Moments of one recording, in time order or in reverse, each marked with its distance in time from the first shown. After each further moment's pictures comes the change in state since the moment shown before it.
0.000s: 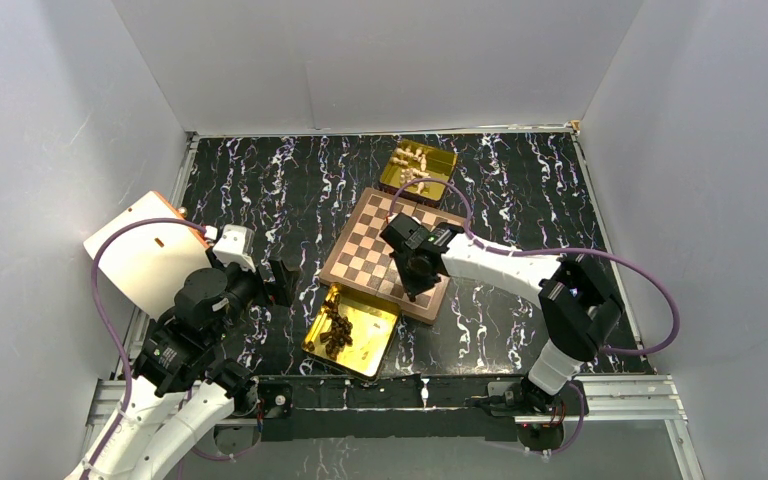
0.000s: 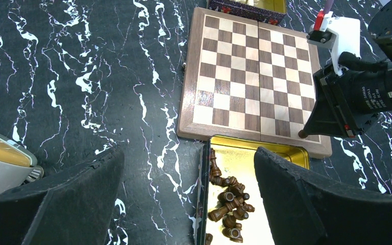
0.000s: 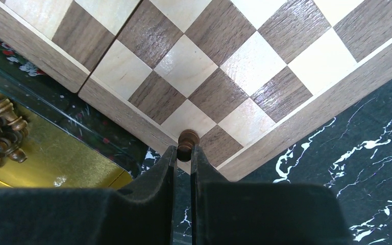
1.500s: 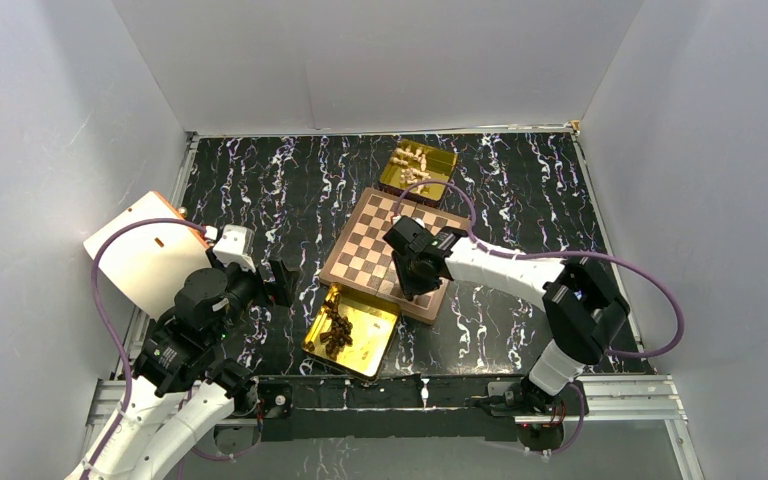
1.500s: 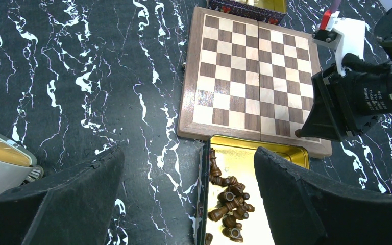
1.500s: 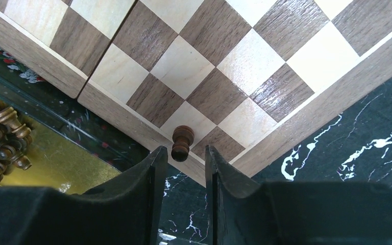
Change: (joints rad) left arm 0.000 -0.001 -0.002 0.000 0.001 0.000; right arm 0.000 -0.020 -0.055 0.051 0.009 0.050
